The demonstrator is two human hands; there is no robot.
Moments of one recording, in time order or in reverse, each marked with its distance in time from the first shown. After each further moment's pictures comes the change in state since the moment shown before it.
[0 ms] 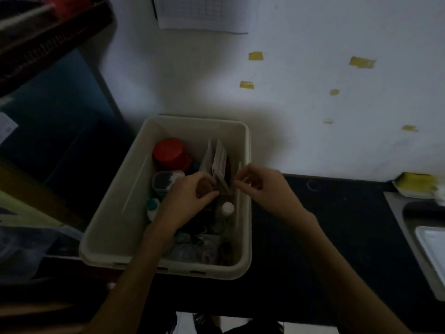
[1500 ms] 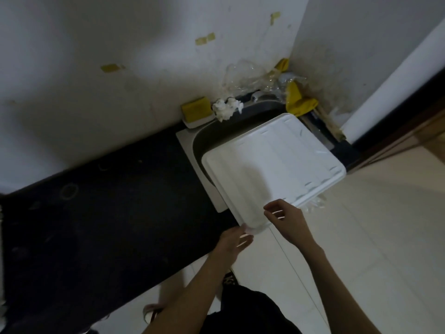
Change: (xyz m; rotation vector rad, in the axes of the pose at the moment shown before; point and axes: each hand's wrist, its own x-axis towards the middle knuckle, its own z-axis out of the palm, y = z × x) left_hand -0.100 0.329 0.680 -0.863 -0.672 -1.064; right_hand -0.519 0.413 -0.289 0.150 0.501 0.919
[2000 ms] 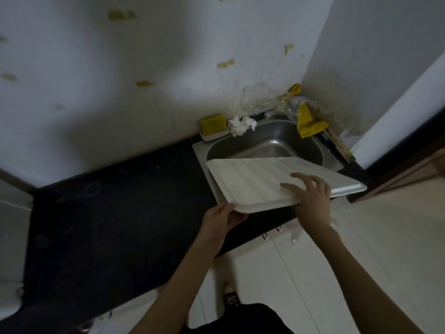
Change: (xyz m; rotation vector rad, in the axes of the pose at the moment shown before) left_hand -0.098 0.080 0.002 -0.090 -0.081 0.425; right_hand 0.032 -0.028 -0.053 -0.681 0.317 -0.416
